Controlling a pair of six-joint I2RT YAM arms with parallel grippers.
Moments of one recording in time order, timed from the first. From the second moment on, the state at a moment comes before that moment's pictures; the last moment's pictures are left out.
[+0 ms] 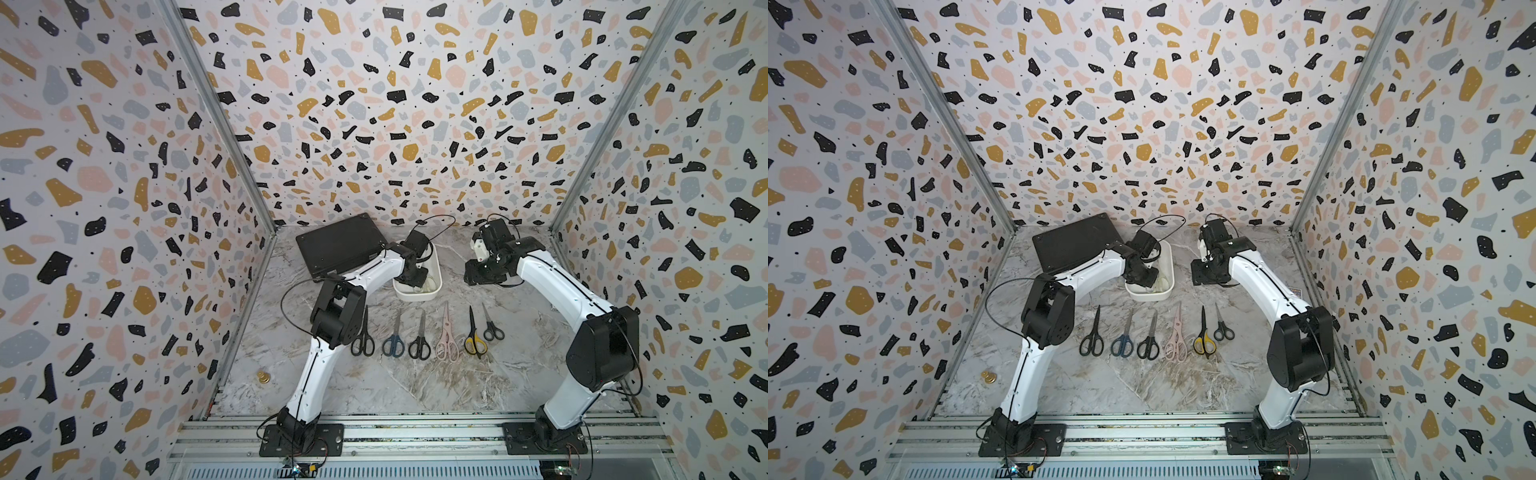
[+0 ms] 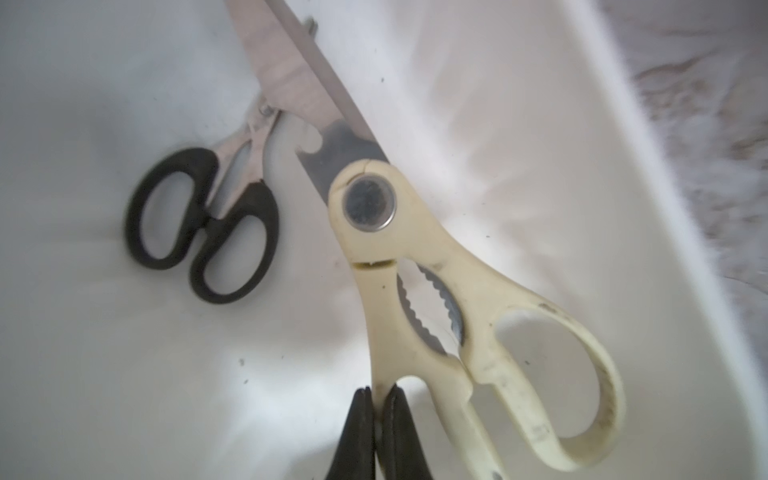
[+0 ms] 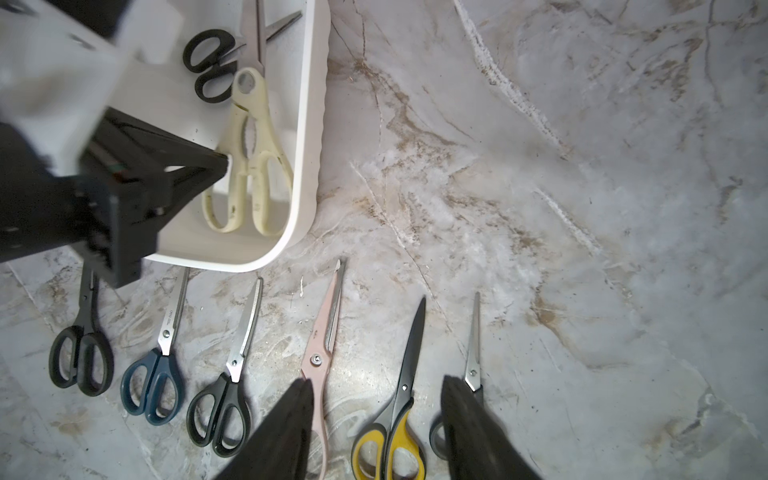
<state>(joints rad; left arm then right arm) -0.59 2.27 1.95 -0.78 0.00 -0.10 0.37 1.71 1.54 -0.94 -0.10 0.21</state>
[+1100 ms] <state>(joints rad) -0.30 1.33 0.82 -0.66 -0.25 0.39 0.47 1.68 1.49 -0.92 -0.16 0.23</state>
